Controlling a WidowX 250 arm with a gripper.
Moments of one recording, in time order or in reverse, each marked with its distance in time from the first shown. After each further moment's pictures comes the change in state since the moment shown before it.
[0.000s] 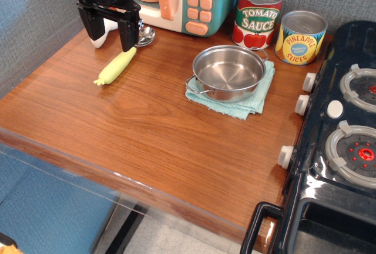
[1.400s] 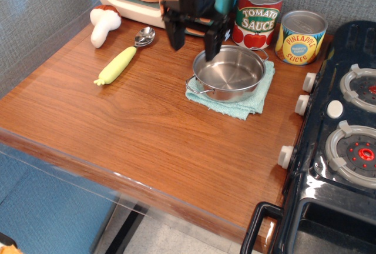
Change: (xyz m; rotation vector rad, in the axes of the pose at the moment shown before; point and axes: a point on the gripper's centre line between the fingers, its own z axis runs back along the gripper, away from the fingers) arm 0.053 -0.104 -0.024 -0.059 -0.017 -0.041
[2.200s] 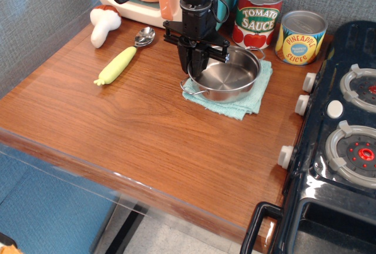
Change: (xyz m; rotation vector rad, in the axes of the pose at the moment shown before) arm -0.007 -0.002 -0.026 0.055 0.040 -0.011
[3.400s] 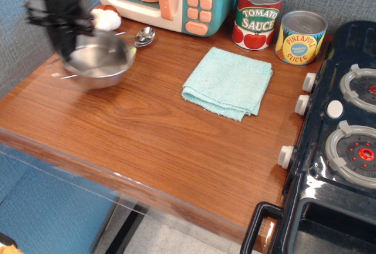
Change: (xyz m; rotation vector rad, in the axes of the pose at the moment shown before) arm -0.106 0.166 0.033 0.046 0.076 0.281
